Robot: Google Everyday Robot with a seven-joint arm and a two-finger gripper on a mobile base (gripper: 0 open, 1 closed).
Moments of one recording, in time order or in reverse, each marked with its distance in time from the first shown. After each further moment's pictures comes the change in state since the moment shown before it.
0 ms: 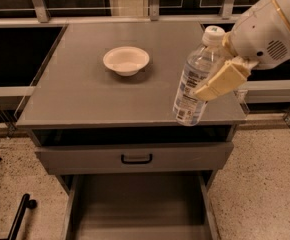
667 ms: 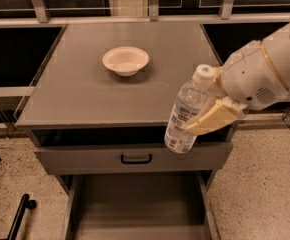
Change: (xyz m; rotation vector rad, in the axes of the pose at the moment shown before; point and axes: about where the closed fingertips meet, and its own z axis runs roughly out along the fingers) arm 0.016 0.046 0.035 -0.006 -0.021 -0.021
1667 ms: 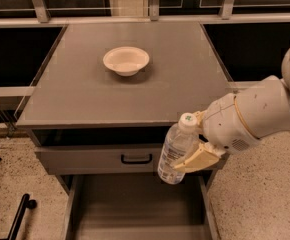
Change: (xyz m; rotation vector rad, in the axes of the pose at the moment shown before) arm 0.044 0.040 0.064 -0.023 0.032 0.010
